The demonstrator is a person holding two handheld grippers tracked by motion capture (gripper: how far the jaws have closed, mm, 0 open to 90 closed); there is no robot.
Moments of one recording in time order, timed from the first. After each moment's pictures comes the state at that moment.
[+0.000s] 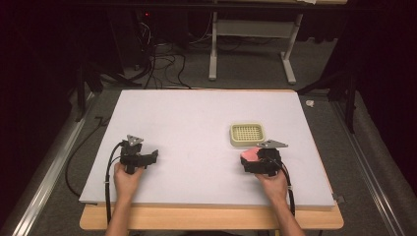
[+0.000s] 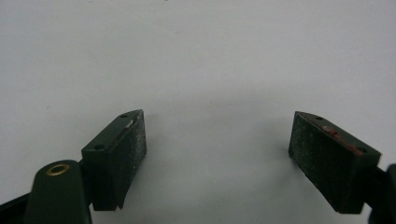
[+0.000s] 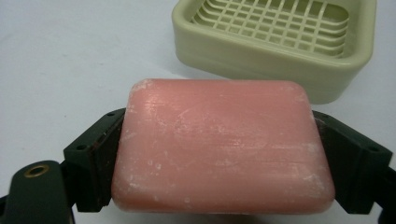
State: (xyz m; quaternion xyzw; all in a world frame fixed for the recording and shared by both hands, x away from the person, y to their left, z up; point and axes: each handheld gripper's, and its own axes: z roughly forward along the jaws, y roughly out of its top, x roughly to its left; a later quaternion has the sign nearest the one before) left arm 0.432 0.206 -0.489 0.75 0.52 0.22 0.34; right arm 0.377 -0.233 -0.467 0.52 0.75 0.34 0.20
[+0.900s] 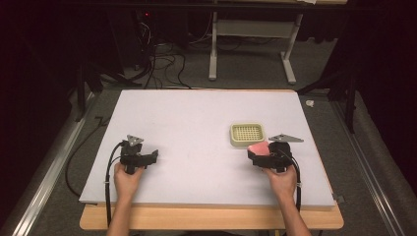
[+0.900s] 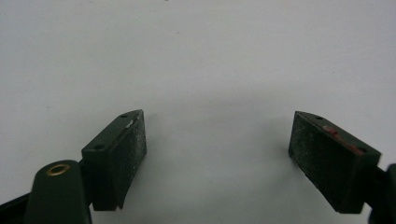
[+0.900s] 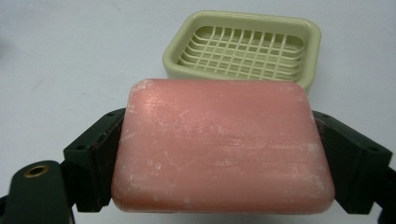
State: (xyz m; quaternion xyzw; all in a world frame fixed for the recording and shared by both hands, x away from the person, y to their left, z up) left arm 0.432 0.205 -0.489 0.75 0.52 0.22 0.33; right arm 0.375 -0.254 -0.437 0.55 0.72 0.38 0.19
